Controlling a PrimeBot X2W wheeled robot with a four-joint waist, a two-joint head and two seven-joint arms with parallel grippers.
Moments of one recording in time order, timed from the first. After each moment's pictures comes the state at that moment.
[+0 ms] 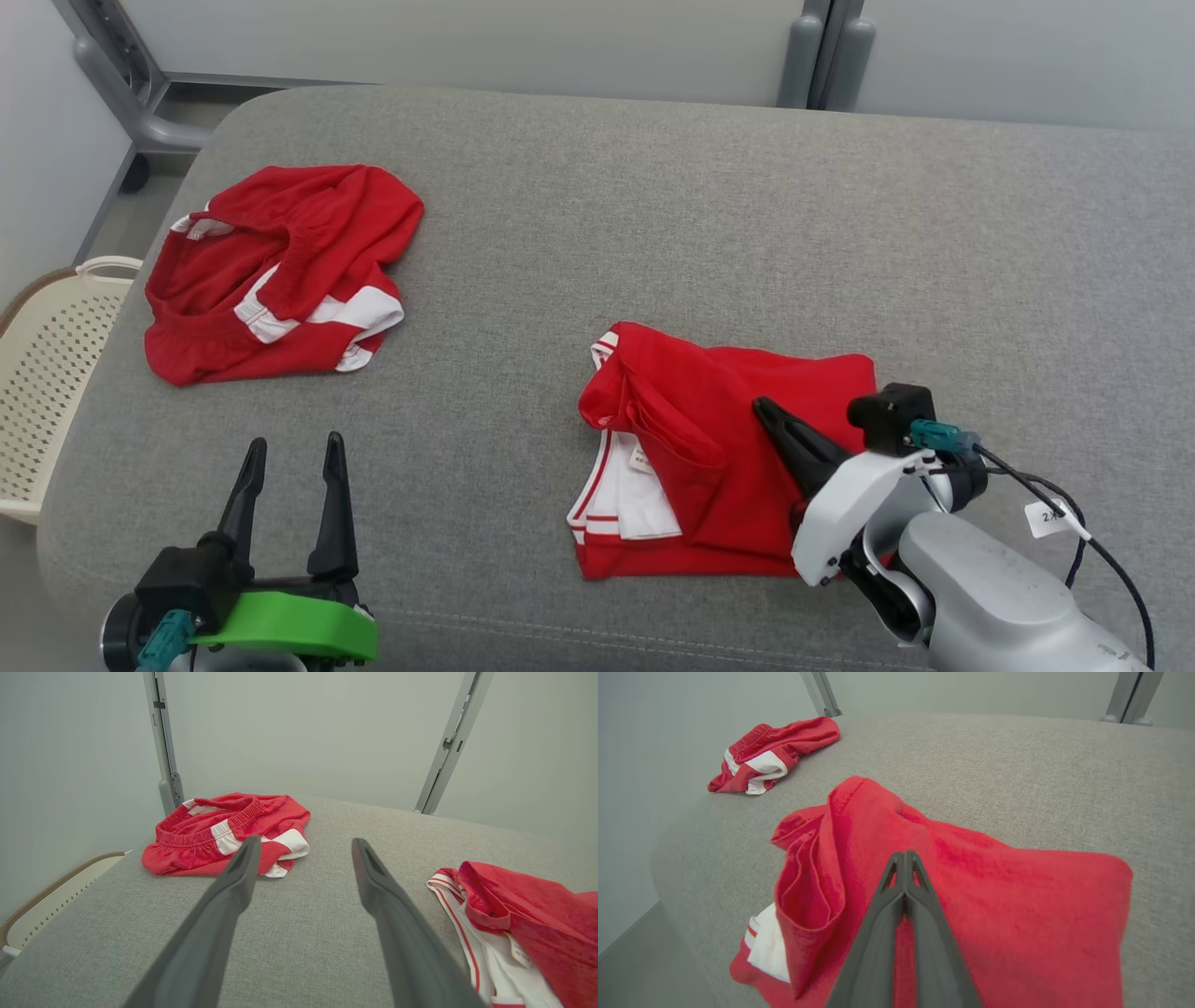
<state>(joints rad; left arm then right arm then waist) -0.01 0.05 0.00 0.17 -0.22 -0.13 -0.26 -0.51 -0.28 0.79 0.63 0.75 0.13 -0.26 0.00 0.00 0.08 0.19</state>
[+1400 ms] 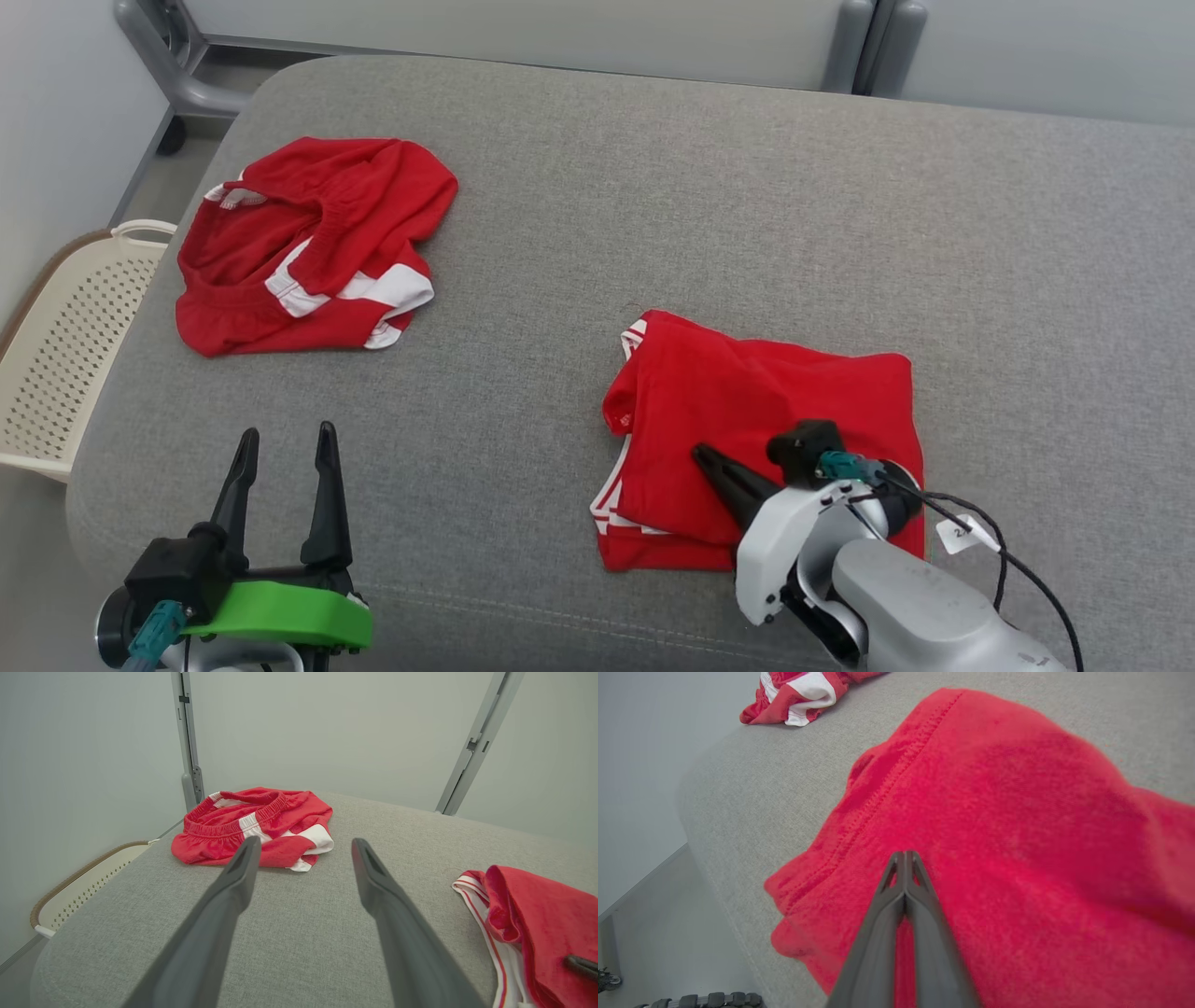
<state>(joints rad) -0.03 0.05 0.01 0.19 -0.24 -0.13 -0.26 -0.55 -0.13 0.90 0.80 0.68 0.13 -0.26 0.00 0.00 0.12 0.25</state>
